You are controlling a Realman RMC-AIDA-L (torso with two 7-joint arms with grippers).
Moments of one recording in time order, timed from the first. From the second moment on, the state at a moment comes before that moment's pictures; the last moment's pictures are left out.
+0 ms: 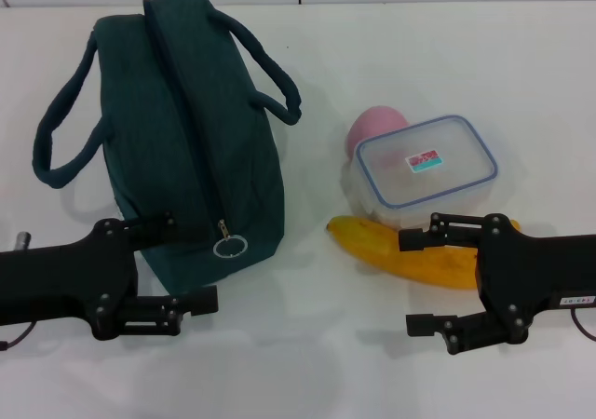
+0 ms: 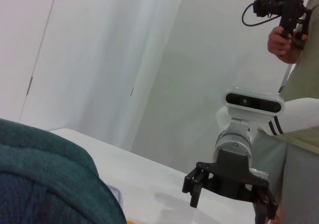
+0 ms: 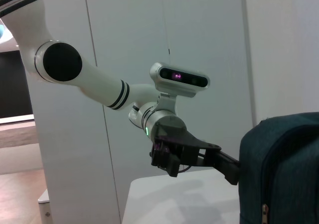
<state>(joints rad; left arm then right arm) -0.34 -1.99 0.77 0.57 1.83 1.94 -1.25 0.49 2.00 -1.17 -0.53 -1.59 -1.75 1.03</state>
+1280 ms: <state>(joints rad) -0.38 -1.95 0.53 0.82 1.56 1.72 -1.80 0.45 2.00 -1.10 -0.52 -1.58 -1.75 1.03</state>
